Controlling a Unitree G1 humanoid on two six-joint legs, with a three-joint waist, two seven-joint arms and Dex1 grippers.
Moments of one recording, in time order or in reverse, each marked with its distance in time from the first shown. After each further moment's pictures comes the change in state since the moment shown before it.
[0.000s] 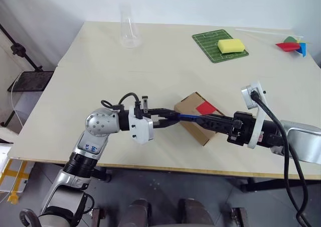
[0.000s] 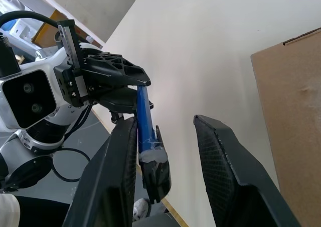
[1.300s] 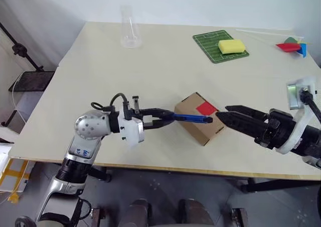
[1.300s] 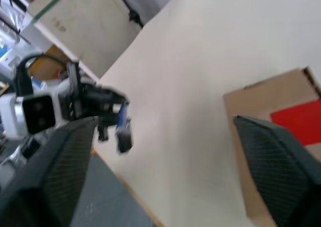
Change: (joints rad) left arm 0.028 0.019 0.063 -0.040 -0.044 0.023 -0.039; right arm 0.308 -0.089 -0.309 -0.123 -0.005 -0.122 0.143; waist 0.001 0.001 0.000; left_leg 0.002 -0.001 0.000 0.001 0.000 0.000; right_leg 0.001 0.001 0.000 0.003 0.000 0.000
